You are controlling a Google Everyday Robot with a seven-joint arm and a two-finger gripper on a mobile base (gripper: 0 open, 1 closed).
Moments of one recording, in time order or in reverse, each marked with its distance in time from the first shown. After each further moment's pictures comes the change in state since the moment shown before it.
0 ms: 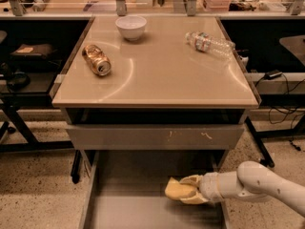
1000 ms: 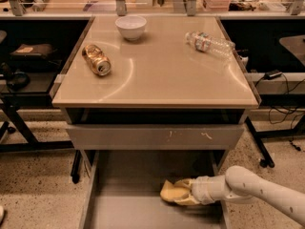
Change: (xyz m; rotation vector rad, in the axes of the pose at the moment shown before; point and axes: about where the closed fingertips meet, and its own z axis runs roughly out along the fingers) arm 0.039 -0.015 0.053 -0.001 0.012 -0.035
